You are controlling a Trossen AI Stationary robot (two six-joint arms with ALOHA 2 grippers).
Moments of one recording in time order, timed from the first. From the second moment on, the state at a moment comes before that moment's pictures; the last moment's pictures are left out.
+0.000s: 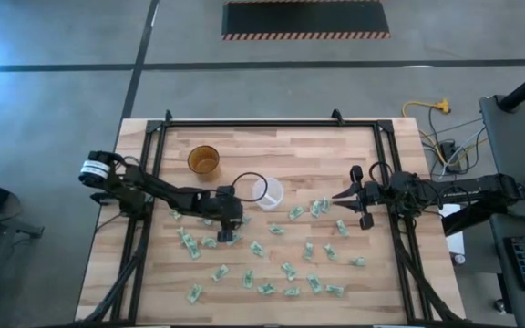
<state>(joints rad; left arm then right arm) -0.12 1.59 0.62 0.10 -0.13 -0.07 0.02 0.38 0.08 0.24 -0.09 0.00</state>
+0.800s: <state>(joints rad) -0.11 1.48 0.63 0.00 -0.27 -0.07 0.02 0.38 0.08 0.23 -0.09 0.03</state>
